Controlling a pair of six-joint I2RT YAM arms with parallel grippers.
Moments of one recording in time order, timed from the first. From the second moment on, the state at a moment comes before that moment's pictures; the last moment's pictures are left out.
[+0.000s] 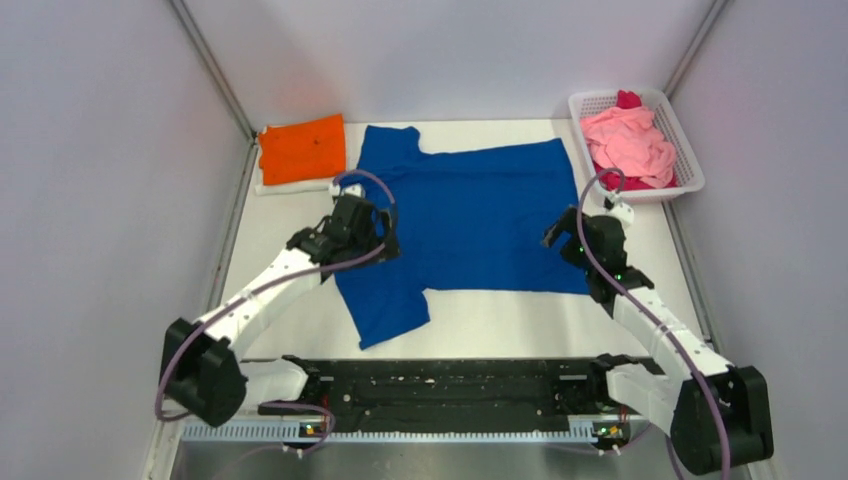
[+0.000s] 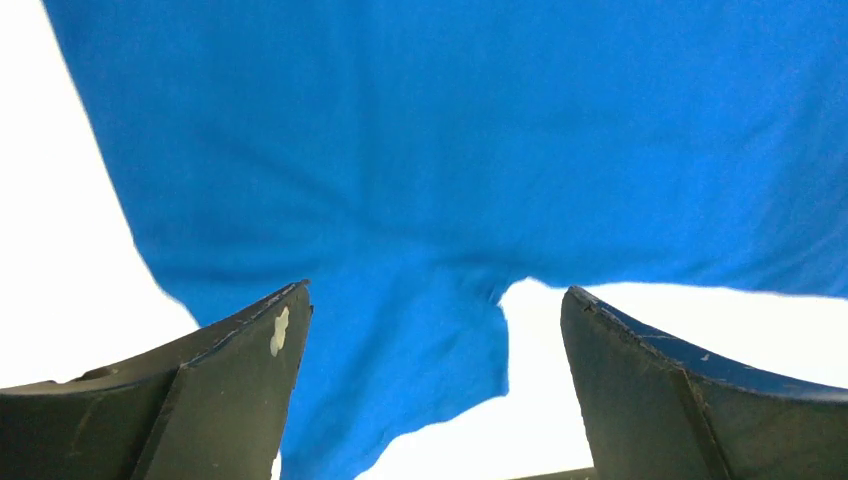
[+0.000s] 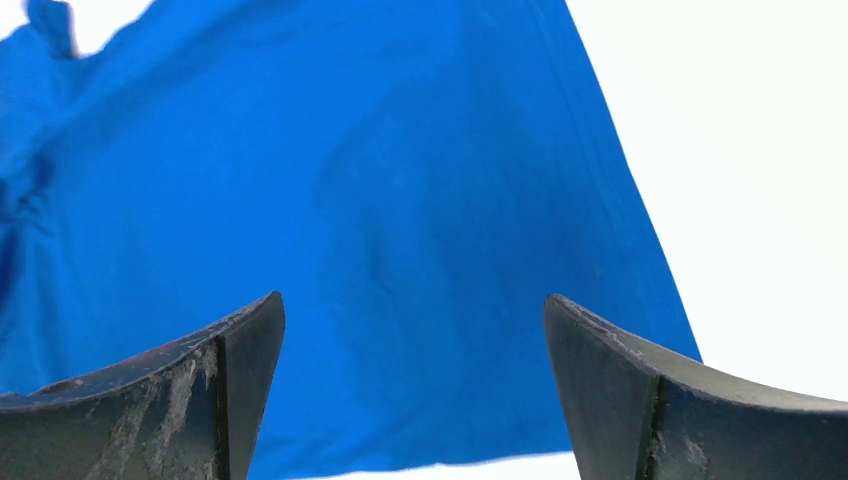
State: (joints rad) left arm -0.47 1.33 1.03 -0.55 -0.12 -0.65; right arm 0.20 1.05 0.60 -0.07 0.19 0.60
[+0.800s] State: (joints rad) left arm -0.69 0.95 0.47 -0.78 -0.07 -0.96; right arm 0.20 0.91 0.44 -0.07 0.22 0.72
